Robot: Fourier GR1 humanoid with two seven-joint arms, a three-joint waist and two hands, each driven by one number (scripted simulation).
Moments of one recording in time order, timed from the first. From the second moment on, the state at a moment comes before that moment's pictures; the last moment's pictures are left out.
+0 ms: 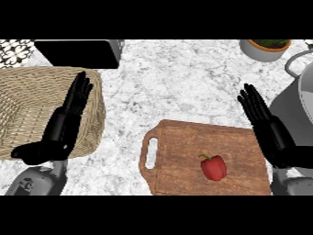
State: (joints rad) left arm -0.18 0.28 -0.27 -1.59 0.19 0.25 -0.13; right arm -0.09 -0.27 0.15 -1.56 -0.24 0.01 -0.14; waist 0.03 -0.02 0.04
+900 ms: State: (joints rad) left arm -0.20 0.37 -0.09 -1.63 0.25 0.32 0.16; right arm -0.40 -0.51 0.19 -1.28 0.13 0.21 -0.76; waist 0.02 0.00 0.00
